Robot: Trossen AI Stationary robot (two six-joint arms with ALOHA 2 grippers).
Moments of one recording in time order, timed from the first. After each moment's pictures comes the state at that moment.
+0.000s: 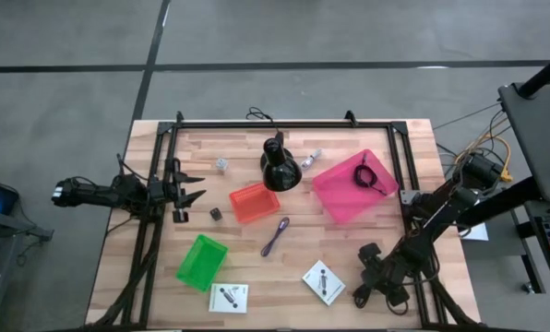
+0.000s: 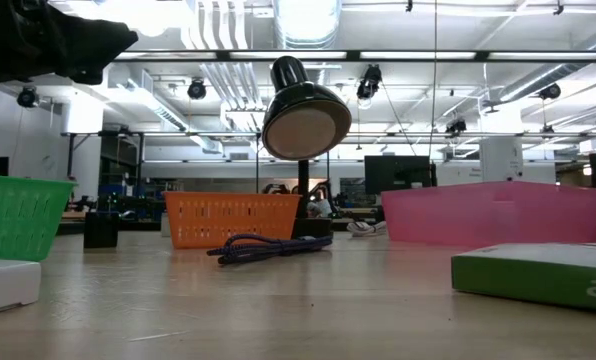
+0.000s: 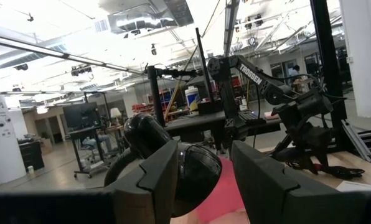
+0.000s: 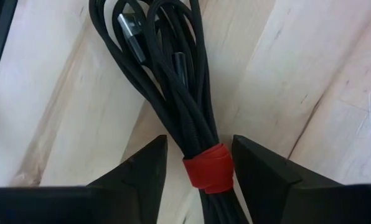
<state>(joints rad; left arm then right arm) -0.14 0.07 0.03 0.30 -0.25 0.29 0.91 1.49 0.63 -0.38 -0.03 0.57</state>
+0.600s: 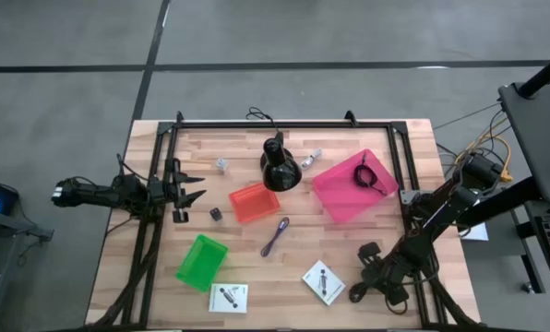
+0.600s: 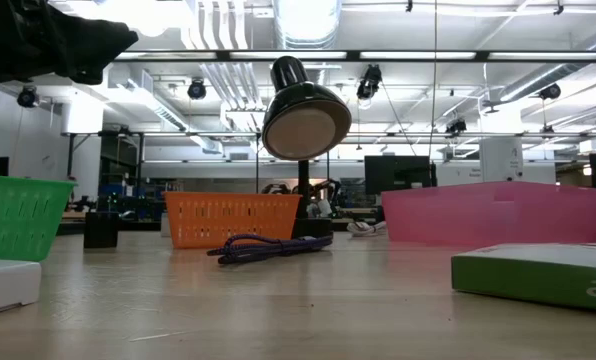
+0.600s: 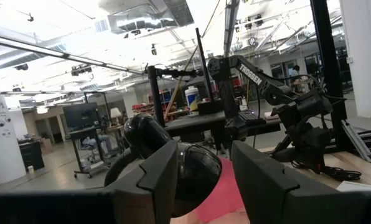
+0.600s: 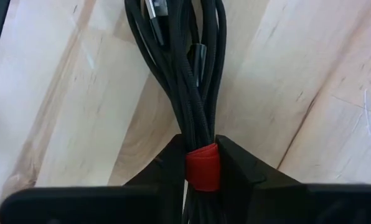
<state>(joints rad) -0.13 0.07 0.03 0.30 -0.25 0.29 0.91 1.49 0.63 -0.38 -0.03 0.57</state>
